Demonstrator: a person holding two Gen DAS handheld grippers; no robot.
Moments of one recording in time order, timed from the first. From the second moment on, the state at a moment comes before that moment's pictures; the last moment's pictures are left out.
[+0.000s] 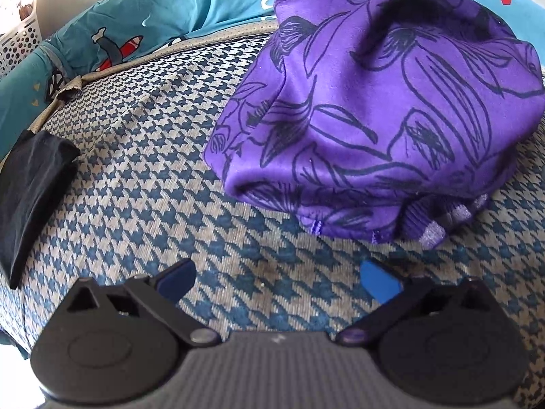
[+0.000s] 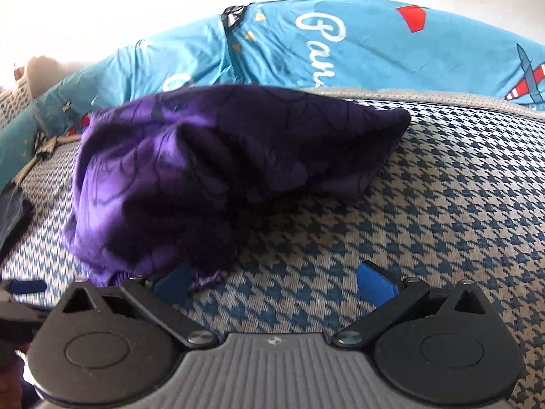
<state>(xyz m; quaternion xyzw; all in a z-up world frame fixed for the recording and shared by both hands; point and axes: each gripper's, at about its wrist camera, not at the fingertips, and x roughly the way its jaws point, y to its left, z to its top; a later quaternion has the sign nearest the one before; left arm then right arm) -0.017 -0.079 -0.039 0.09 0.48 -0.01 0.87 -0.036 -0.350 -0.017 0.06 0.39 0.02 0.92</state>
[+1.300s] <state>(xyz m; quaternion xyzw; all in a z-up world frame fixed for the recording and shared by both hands) 0.075 -0.084 -0.046 0.07 0.48 0.01 0.87 0.068 -0.433 -0.019 0.16 0.37 -0.23 0.88</state>
